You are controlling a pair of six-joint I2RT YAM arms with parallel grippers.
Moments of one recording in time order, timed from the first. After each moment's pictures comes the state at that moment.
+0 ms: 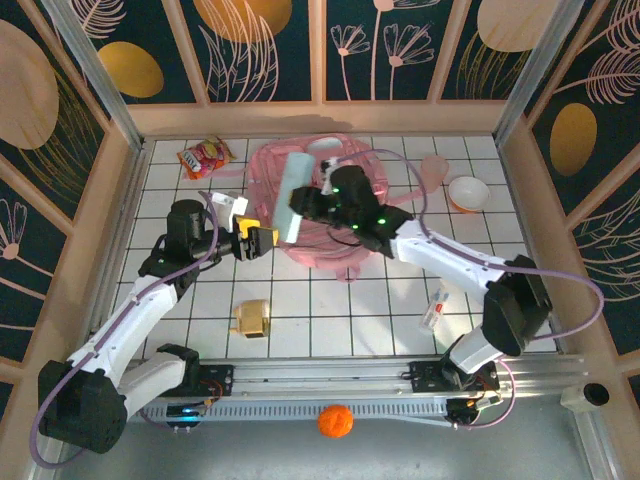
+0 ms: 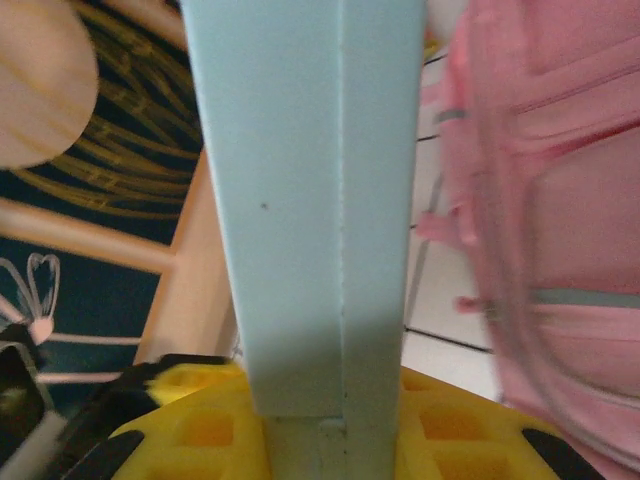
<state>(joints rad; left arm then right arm) -0.28 1.03 0.70 -0.13 0.64 -0.26 0.77 1.50 1.16 -0.06 -0.15 0.87</state>
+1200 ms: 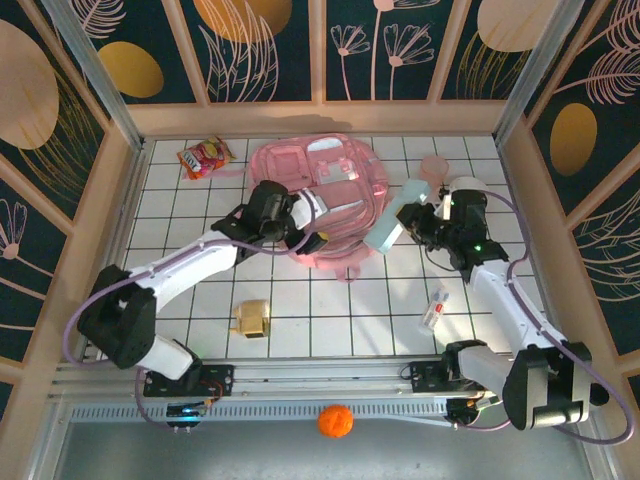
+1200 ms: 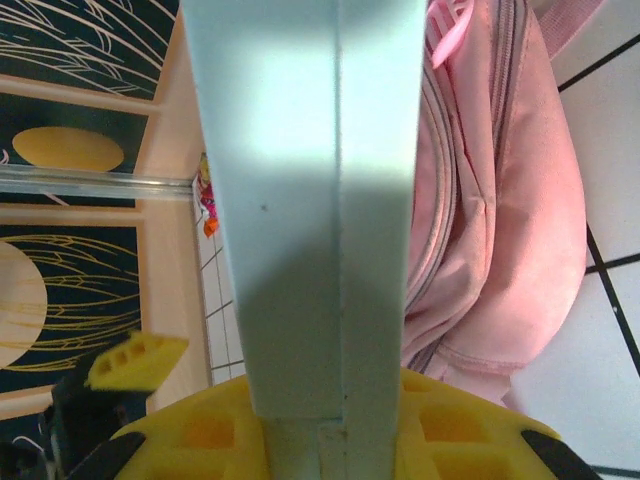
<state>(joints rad) -0.65 1.53 1.04 -0.13 0.25 0.39 0.15 1.07 0.72 -0.21 -0.53 0.95</state>
